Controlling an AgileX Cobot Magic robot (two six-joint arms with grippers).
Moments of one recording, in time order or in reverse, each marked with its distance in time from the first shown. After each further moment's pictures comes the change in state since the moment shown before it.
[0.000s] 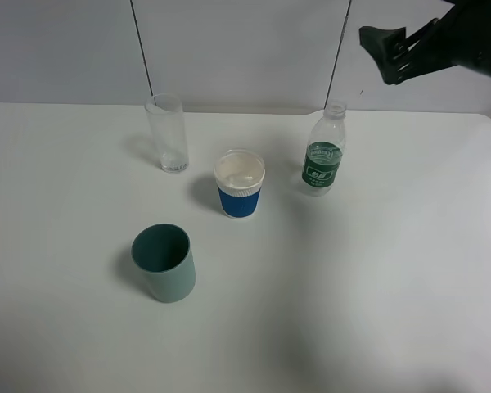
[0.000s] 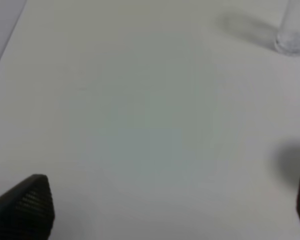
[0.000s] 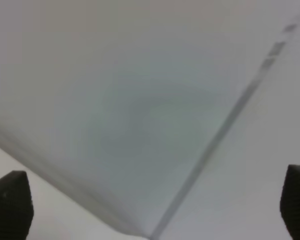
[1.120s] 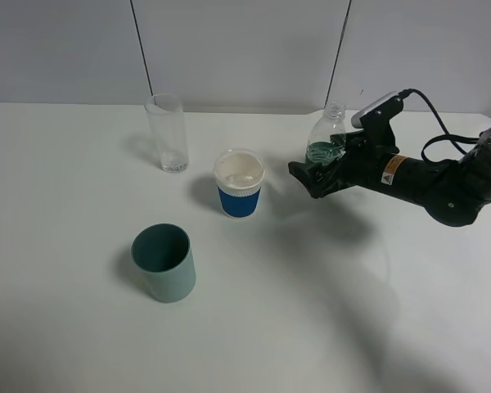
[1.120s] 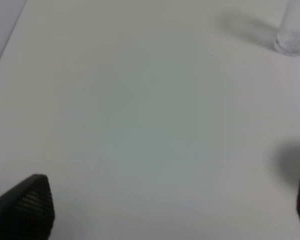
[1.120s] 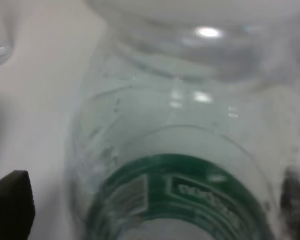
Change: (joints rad) left arm 0.000 0.000 0.000 -0.001 0.000 0.000; right arm 0.000 0.758 -0.004 -0.141 -0.498 0.113
